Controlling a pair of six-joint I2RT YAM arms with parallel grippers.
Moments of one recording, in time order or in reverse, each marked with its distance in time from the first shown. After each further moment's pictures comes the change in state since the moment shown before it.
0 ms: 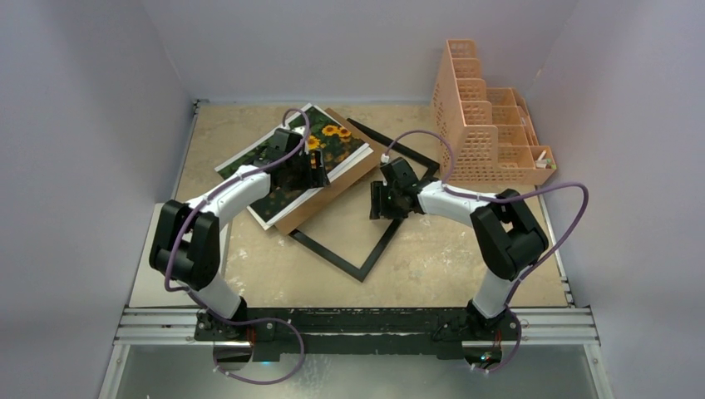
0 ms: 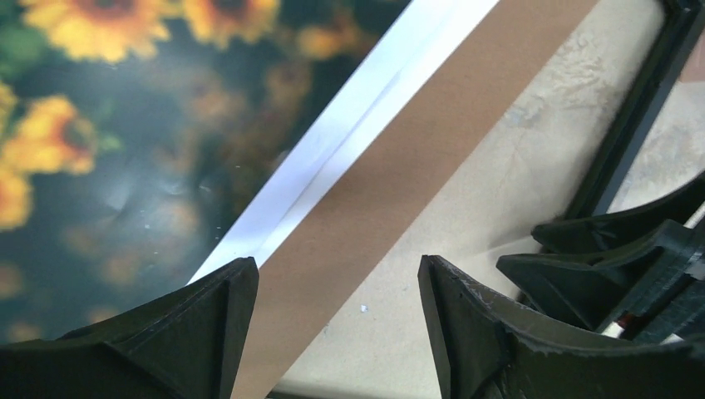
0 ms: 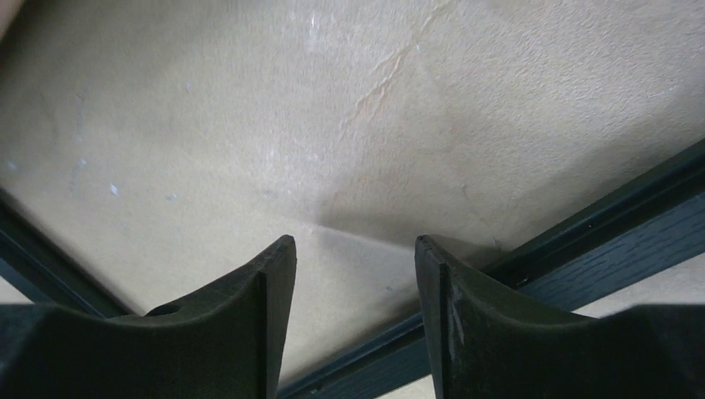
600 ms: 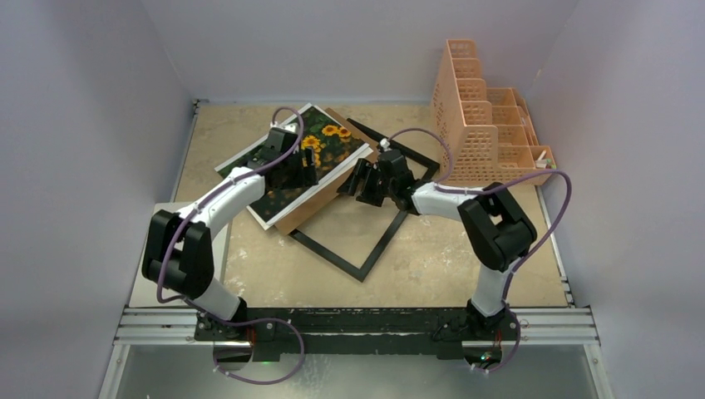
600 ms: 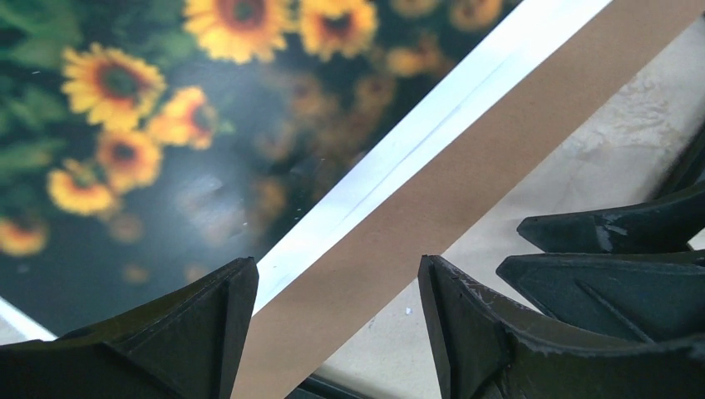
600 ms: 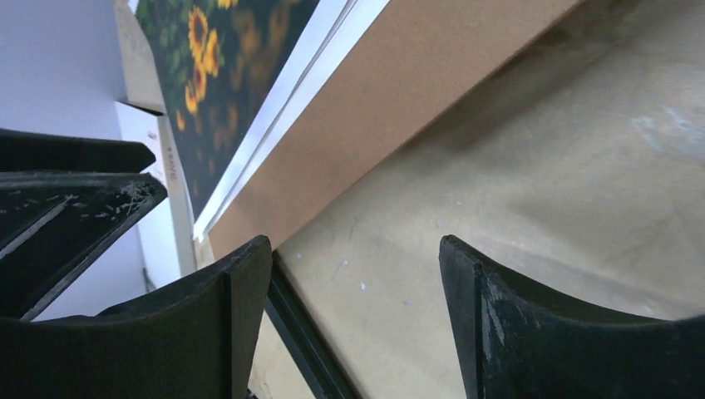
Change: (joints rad) left arm 0.000 -0.064 0.000 -0.069 -0.183 -0.001; right arm 0.005 0.069 -0.003 0.482 -0.189 0.397
